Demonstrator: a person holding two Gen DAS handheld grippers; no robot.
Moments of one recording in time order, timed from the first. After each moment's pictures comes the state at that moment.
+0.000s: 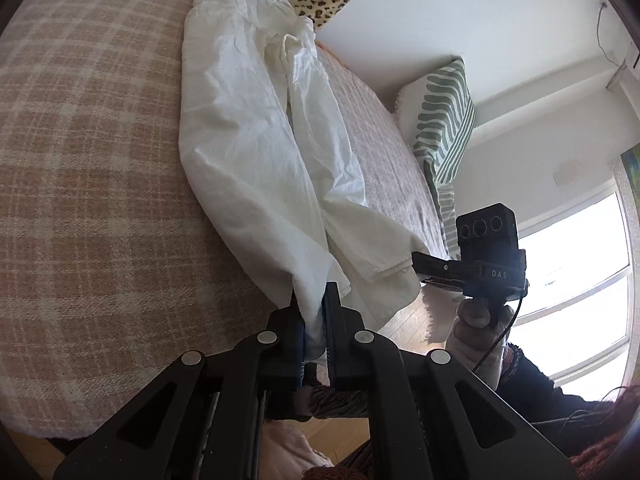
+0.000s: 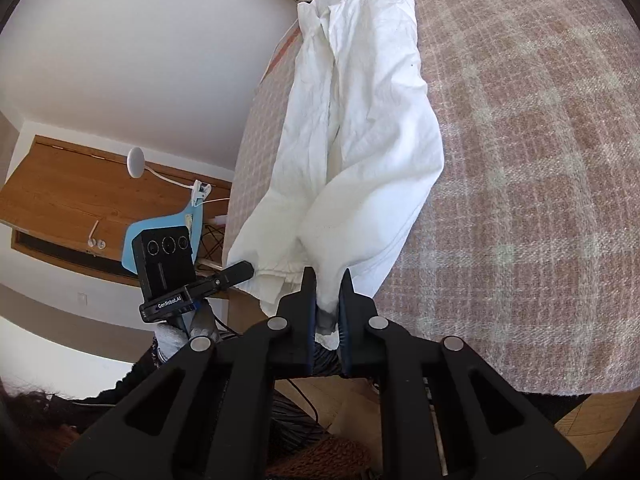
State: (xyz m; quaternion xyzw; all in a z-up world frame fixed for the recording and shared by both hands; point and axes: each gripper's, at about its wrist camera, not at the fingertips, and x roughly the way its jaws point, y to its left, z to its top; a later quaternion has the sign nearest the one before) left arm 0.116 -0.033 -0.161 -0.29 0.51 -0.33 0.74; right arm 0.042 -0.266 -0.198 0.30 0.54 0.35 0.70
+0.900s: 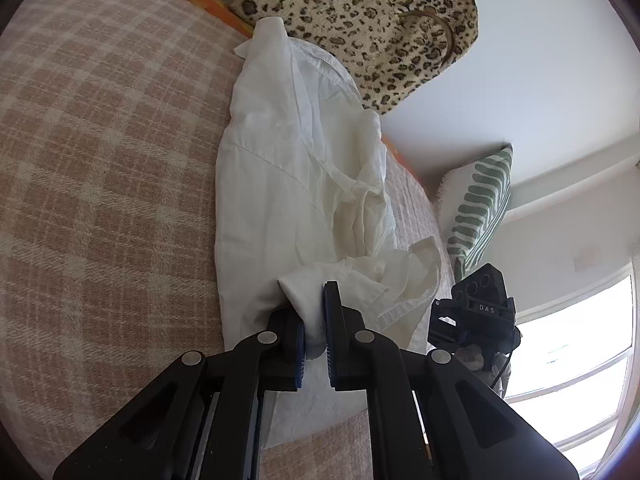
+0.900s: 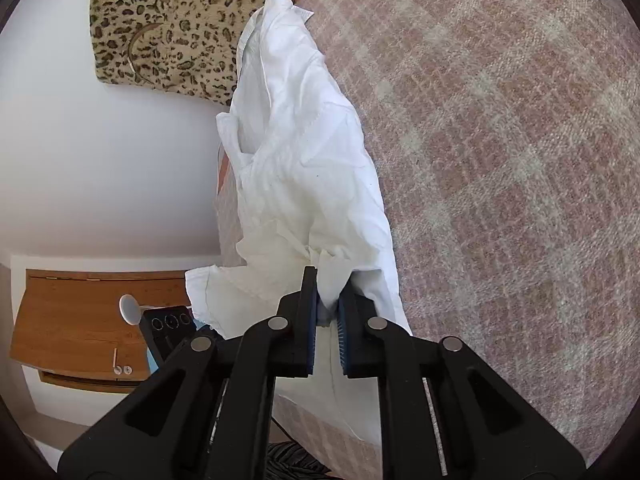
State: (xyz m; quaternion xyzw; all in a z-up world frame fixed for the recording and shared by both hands) left arm 0.297 0.000 -0.175 -0.34 0.49 -0.25 0.76; right arm 0.226 -0.271 -0.233 0.43 0.55 0.23 0.68
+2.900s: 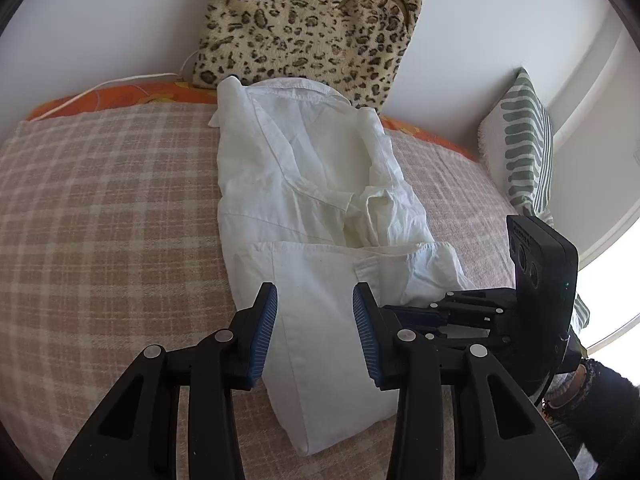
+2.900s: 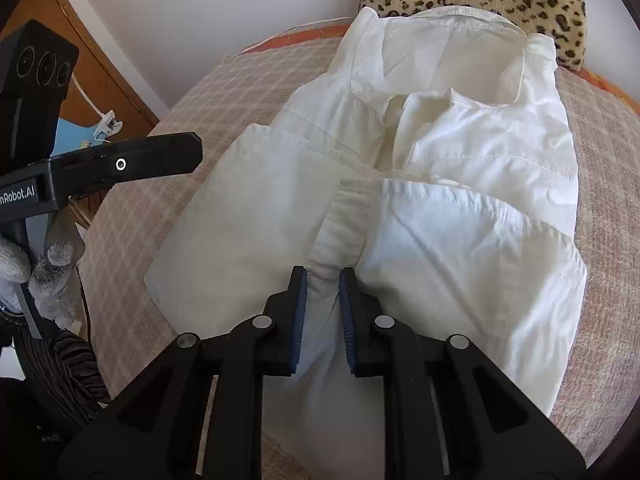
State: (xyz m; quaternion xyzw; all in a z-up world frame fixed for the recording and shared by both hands) left arm 0.286 -0.036 -0.132 -0.12 0.46 -0.20 0.86; right arm 0.211 -0.120 -0.203 -0.03 0.50 0.32 0.80
